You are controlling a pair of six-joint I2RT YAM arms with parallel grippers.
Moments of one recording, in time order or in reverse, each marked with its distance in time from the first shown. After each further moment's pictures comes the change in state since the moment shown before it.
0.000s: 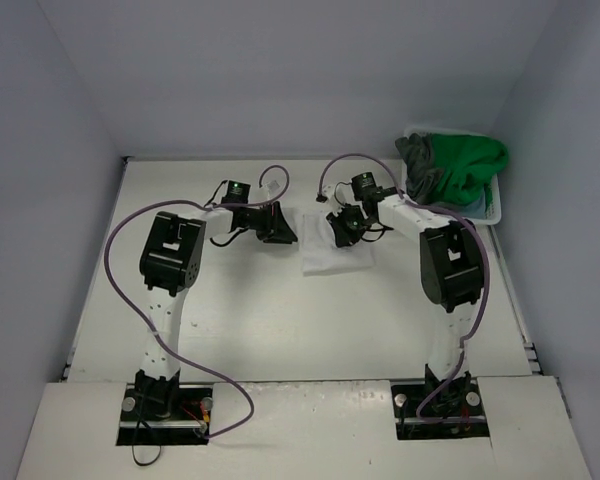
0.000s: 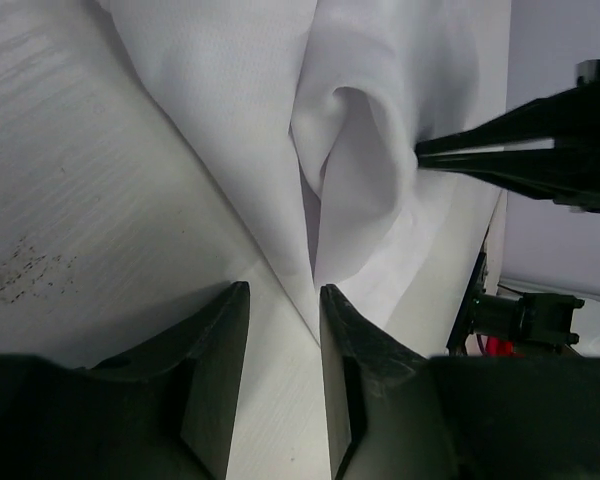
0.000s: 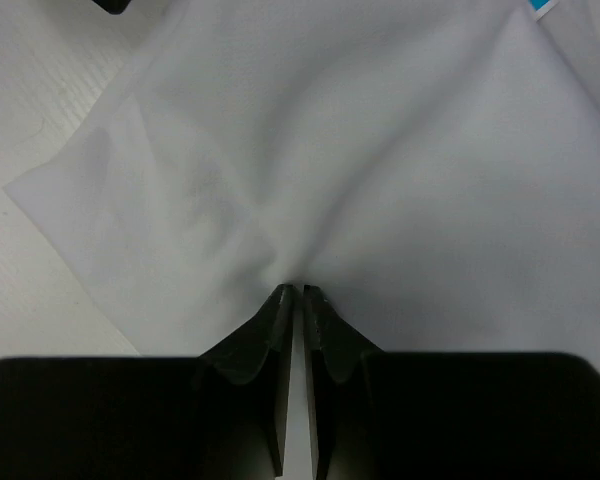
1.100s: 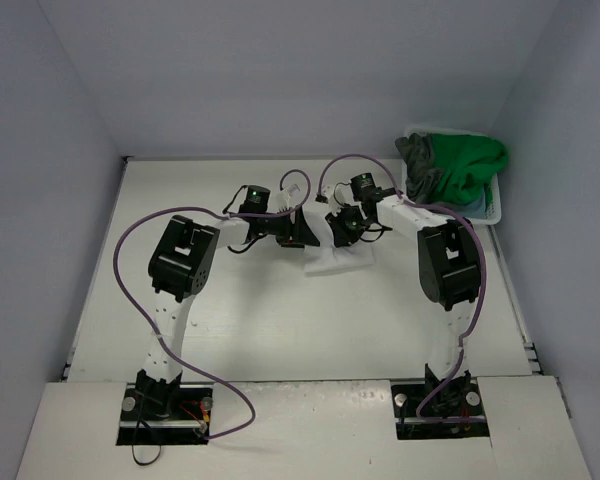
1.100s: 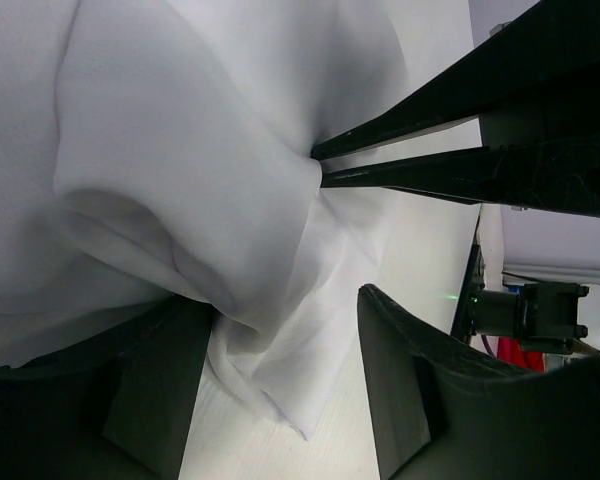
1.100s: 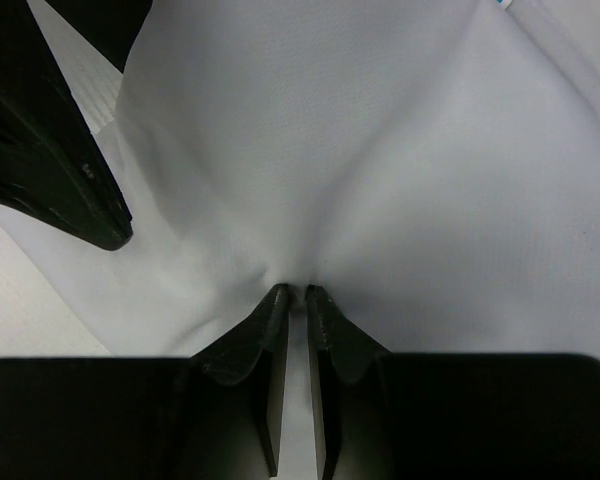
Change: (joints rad) left arm -0.119 -0.021 -0.077 0.230 -0.021 -0.086; right arm 0.007 0.040 -0.001 0.027 -0.003 -0.003
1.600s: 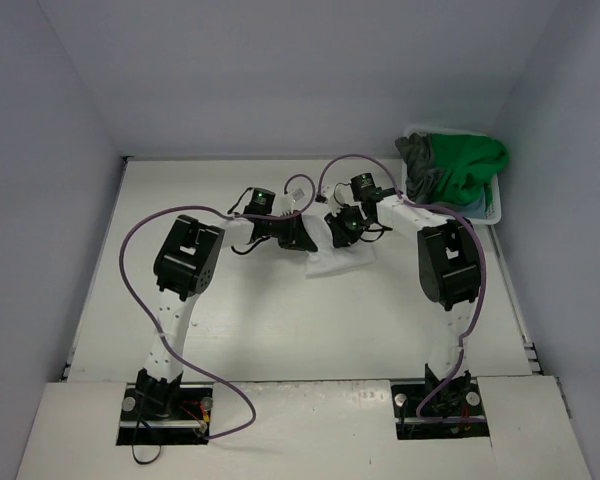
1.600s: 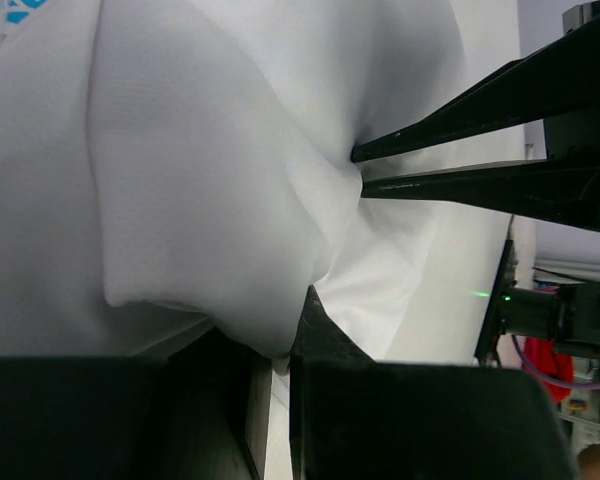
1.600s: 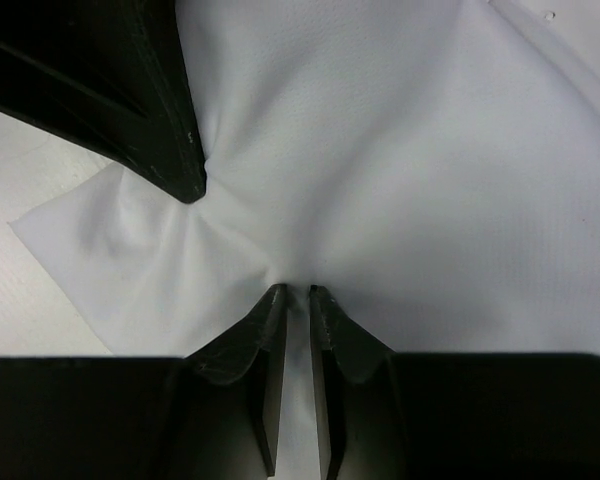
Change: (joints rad) left arm -0.017 0.041 0.040 -0.063 -0.031 0.048; right arm 0.000 0.000 0.000 -0.001 -0.023 -0.006
